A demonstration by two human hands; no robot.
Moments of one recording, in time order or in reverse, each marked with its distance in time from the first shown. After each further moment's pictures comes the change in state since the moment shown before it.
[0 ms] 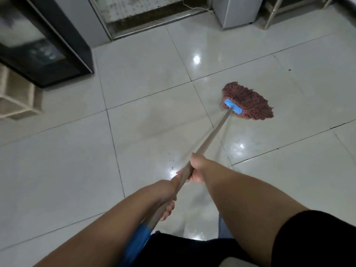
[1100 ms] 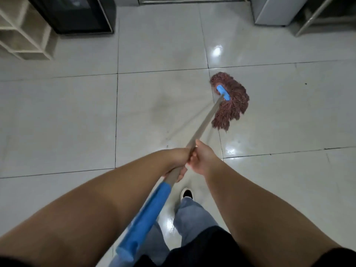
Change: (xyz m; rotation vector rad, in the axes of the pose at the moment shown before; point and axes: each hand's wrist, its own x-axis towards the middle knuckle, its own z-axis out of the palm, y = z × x) left_hand 0.011 -0.002 0.040 -0.209 -0.113 0.136; right_hand -0.029 0.044 -0.026 0.241 -0.061 -0.100
